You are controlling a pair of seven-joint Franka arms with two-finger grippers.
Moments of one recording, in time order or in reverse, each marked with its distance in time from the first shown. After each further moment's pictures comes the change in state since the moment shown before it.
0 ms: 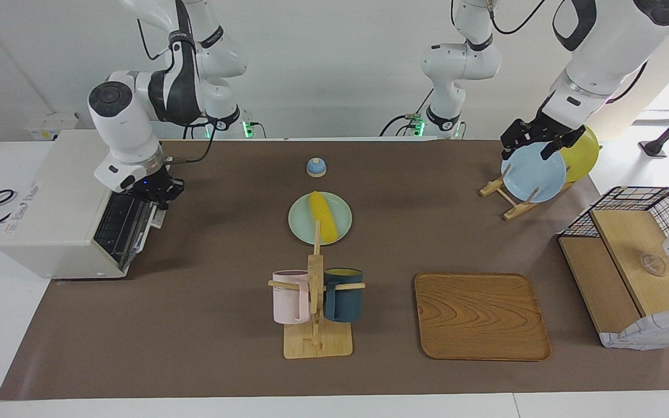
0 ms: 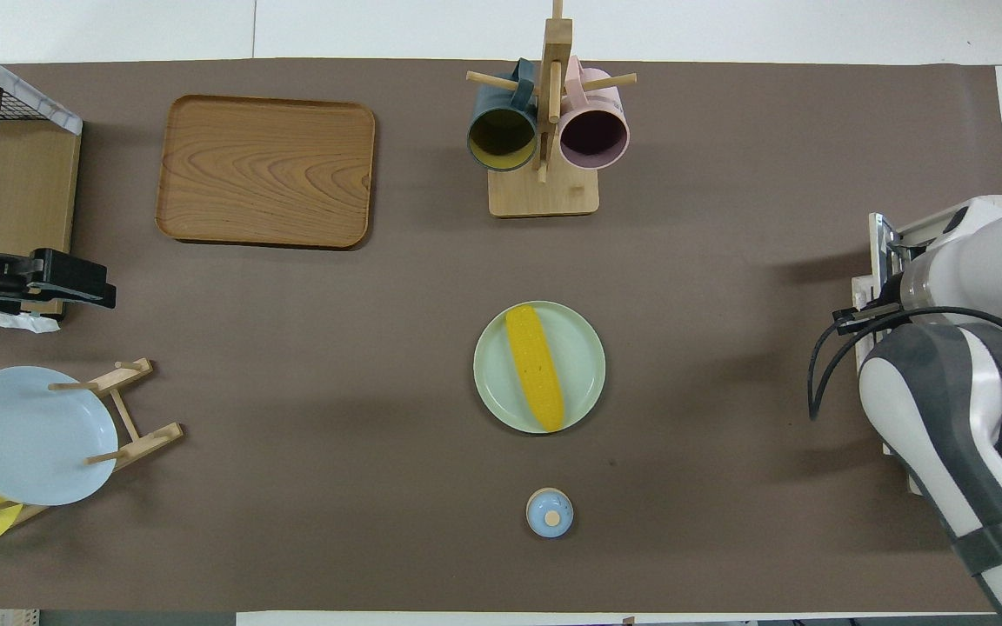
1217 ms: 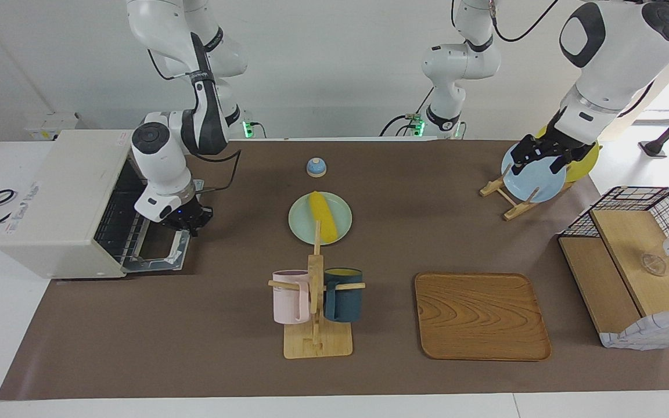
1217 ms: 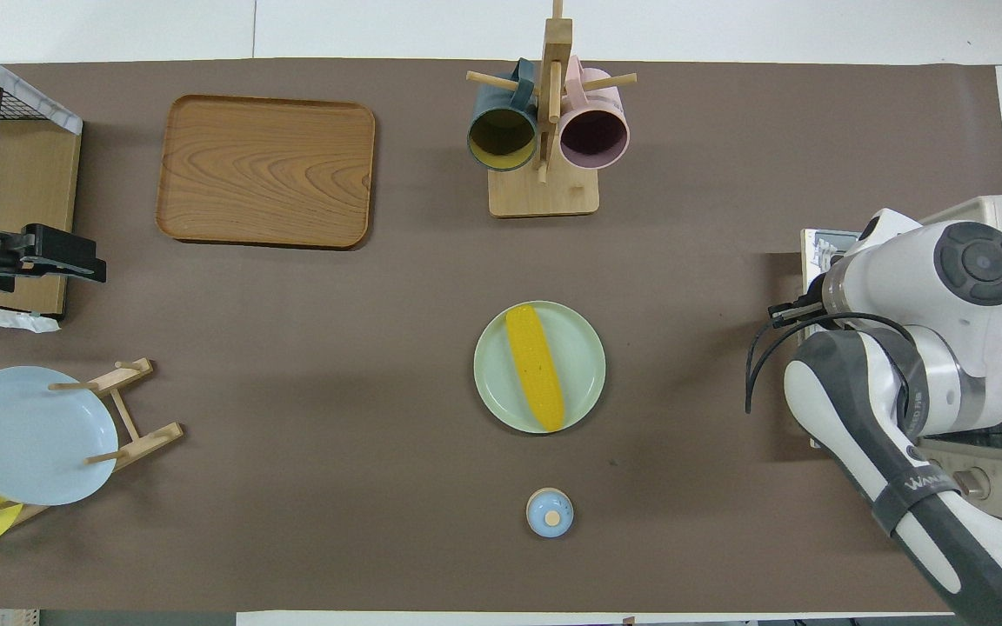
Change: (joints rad) left arm 0.070 0.042 -0.035 -0.003 0.001 0.075 0.011; right arm 0.058 0.133 0.005 -0.065 0.032 0.246 0.010
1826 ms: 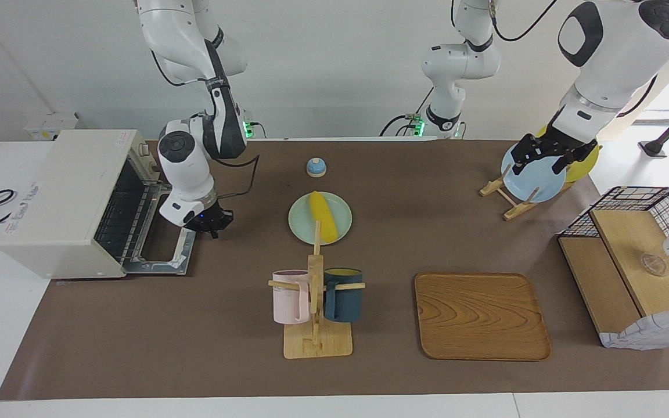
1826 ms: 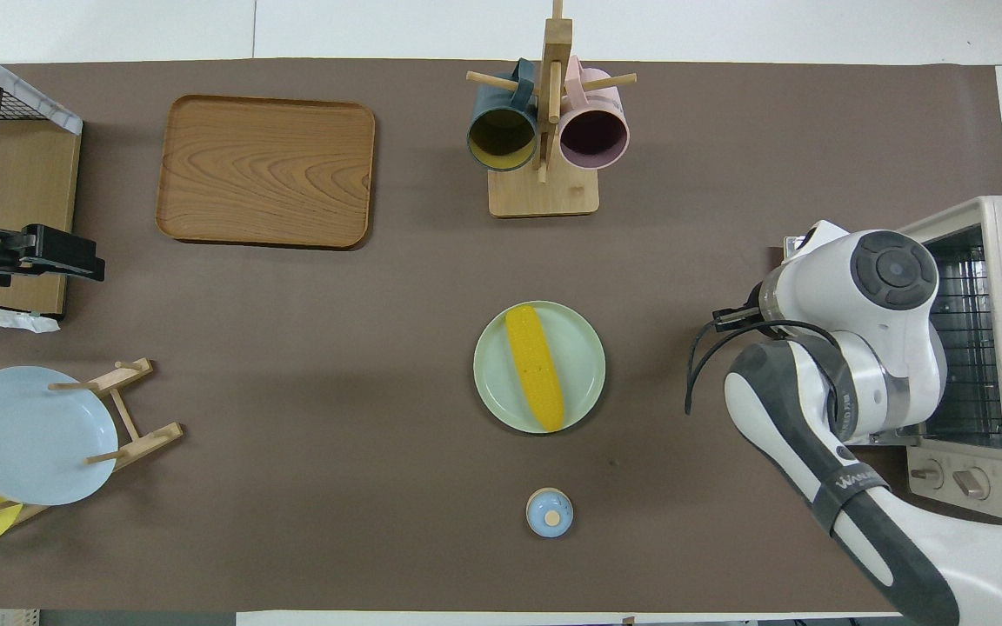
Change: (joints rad) left arm 0.000 -0.001 -0.004 0.009 0.023 0.004 0.032; right arm 0.117 0.035 -0.002 0.015 0.060 0.002 0.154
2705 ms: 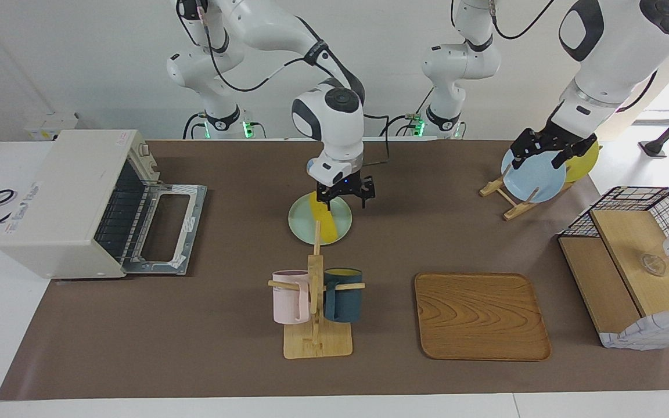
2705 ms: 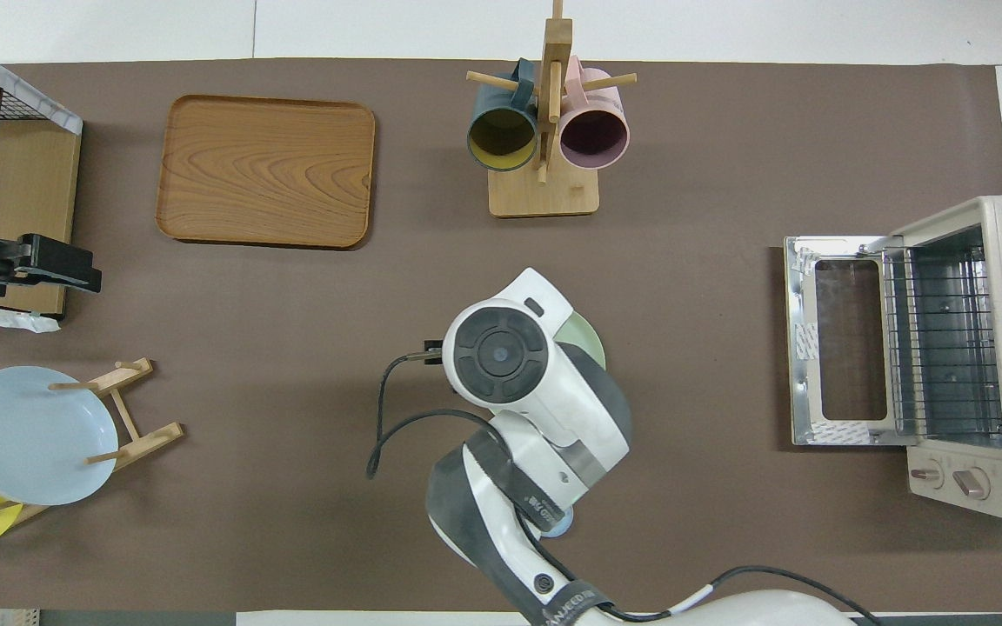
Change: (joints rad) left arm 0.001 -0.009 -0.001 0.004 0.002 -0.041 0.003; right arm 0.558 0.217 0.003 0.367 0.021 -0.034 0.698
